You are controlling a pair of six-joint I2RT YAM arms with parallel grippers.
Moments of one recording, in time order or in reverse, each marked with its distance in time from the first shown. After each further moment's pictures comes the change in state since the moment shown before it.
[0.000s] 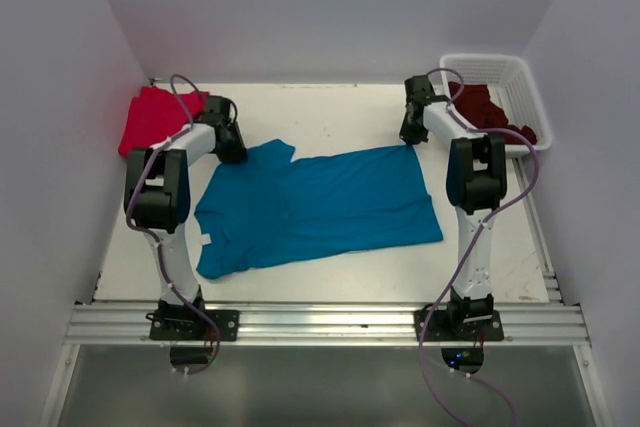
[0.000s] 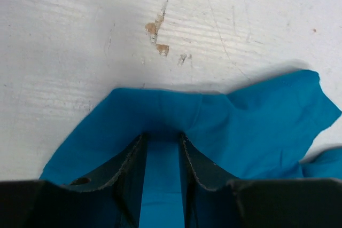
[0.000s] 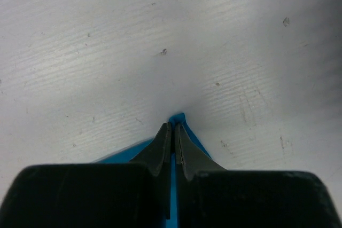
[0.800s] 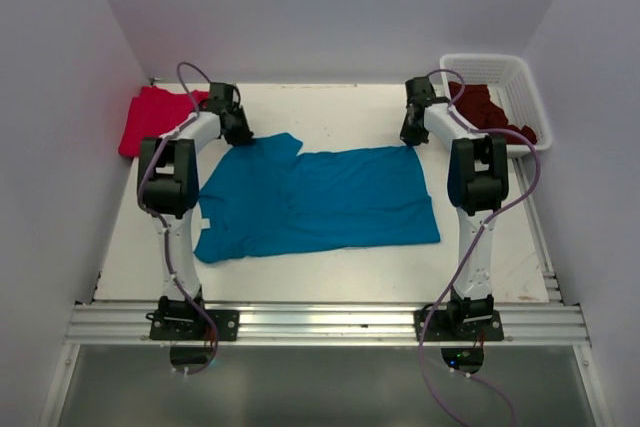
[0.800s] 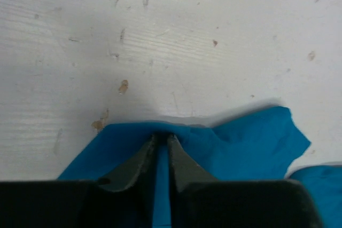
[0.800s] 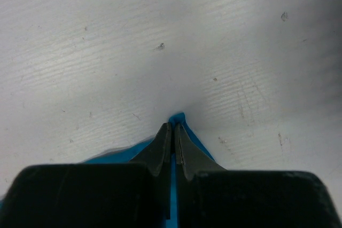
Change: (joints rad) left arm 0.007 0.211 0.271 0.004 0.091 0.019; right arm -0.002 -0.026 -0.045 0.030 -0.003 -0.007
